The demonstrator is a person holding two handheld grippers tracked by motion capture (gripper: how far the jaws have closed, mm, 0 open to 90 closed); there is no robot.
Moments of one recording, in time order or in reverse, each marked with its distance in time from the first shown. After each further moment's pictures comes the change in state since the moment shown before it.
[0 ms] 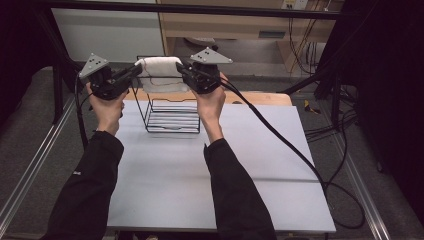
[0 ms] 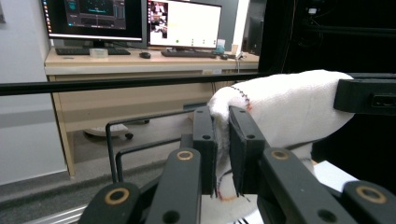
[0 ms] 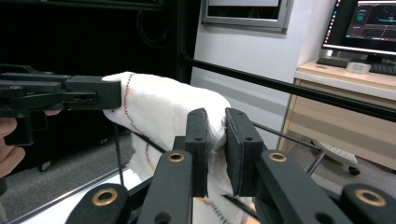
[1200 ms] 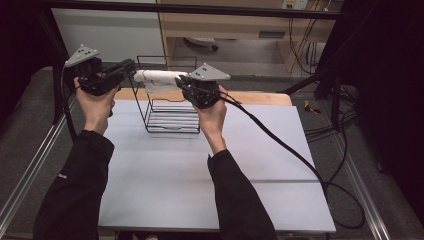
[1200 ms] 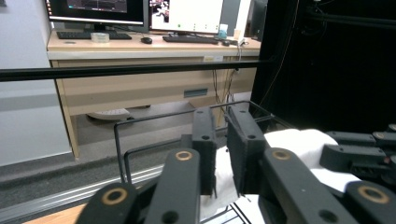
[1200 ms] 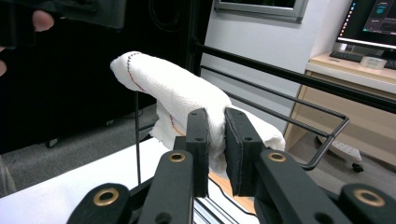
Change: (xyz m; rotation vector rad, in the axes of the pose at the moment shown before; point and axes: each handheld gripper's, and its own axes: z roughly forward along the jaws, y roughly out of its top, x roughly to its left) left arm -0.008 0.035 -0.017 0.079 0.016 -0.020; right arm 0.014 -0.027 -0.012 0.042 0.039 -0.057
